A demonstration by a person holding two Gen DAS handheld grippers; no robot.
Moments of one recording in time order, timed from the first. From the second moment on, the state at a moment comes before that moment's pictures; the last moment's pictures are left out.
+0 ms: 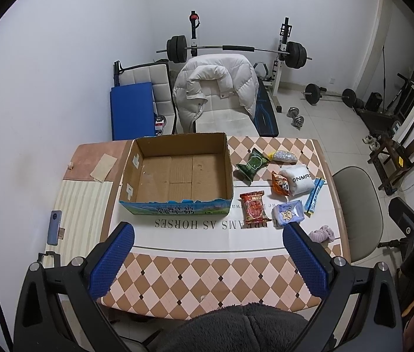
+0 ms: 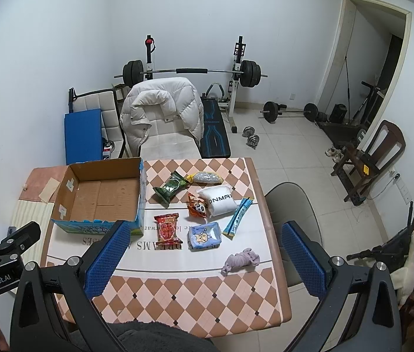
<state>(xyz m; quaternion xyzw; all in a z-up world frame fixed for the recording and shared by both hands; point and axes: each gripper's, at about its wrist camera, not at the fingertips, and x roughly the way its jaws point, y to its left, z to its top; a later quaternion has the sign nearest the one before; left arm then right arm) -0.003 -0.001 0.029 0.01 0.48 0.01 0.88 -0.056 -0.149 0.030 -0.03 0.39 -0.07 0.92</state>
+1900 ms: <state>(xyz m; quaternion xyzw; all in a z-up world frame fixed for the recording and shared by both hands) 0.256 -0.191 -0.339 0.18 0.75 -0.07 0.63 0.098 -0.371 -0.352 0.28 0.67 -0.18 0.67</state>
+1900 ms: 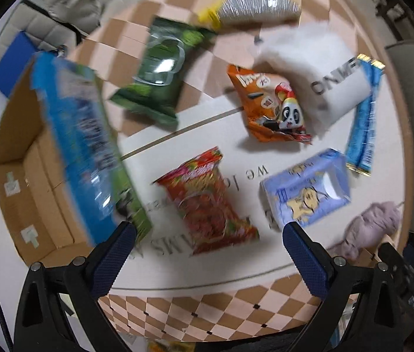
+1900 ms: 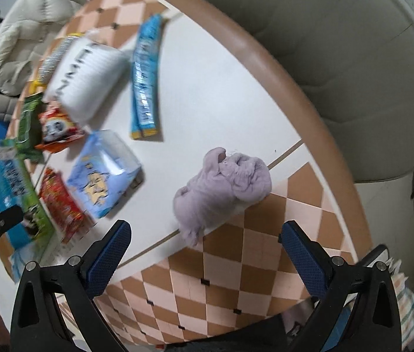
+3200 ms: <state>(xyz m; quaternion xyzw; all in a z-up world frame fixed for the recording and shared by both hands) 0.190 -0.071 -0.223 0.04 0.73 -0.10 0.67 0.092 -0.262 -0.374 0.18 0.68 -0.01 0.71</state>
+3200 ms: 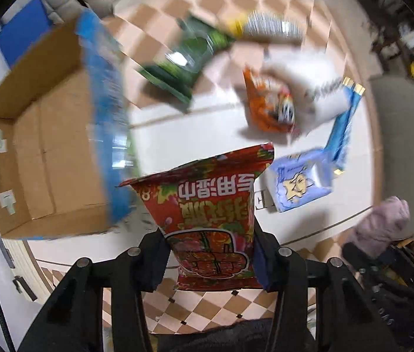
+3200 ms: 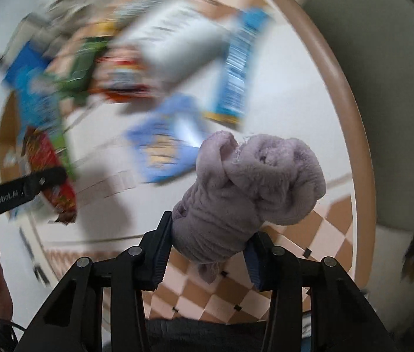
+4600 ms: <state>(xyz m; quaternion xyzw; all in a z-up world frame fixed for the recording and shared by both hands) 0.393 0.207 -0.383 -0.09 0.78 -0.06 0.61 0.392 0.163 -0.401 -0.06 0.71 0.16 0.68</state>
